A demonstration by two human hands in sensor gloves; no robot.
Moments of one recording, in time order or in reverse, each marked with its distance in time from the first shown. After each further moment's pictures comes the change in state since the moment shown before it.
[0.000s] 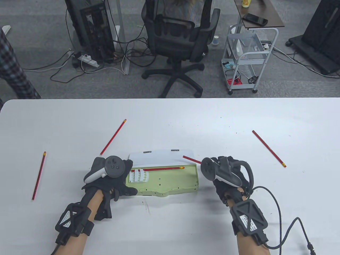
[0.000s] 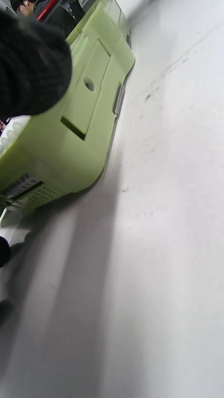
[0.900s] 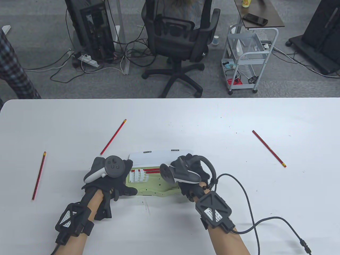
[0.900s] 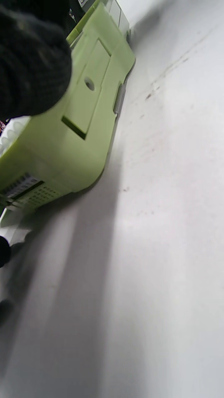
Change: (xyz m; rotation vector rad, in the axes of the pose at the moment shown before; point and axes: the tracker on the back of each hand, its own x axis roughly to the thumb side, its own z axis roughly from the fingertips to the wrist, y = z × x) left_hand 0.000 0.000 0.000 -0.003 0.001 0.001; right_hand 0.109 -0.001 -0.030 -0.002 -0.252 0.138
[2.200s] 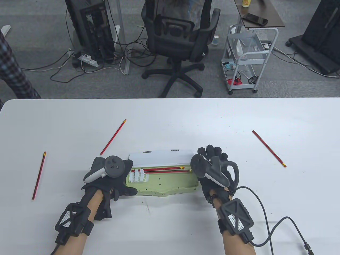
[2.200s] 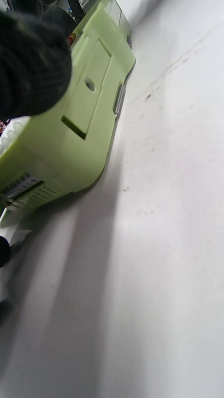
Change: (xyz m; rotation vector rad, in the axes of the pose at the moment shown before) left_hand 0.000 0.001 0.000 0.001 -0.002 0.002; right_hand -0.083 0.019 0.044 -0.129 0.367 -0.313
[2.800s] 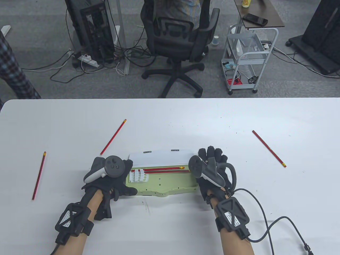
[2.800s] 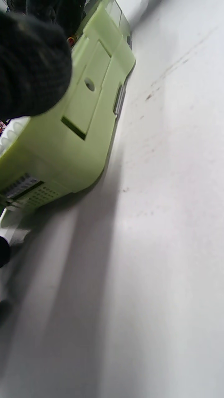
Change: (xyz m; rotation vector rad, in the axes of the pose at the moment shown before) left_hand 0.000 0.000 0.000 -0.001 -0.001 0.003; right_hand 0.007 0.024 -0.009 0.075 0.010 0.072
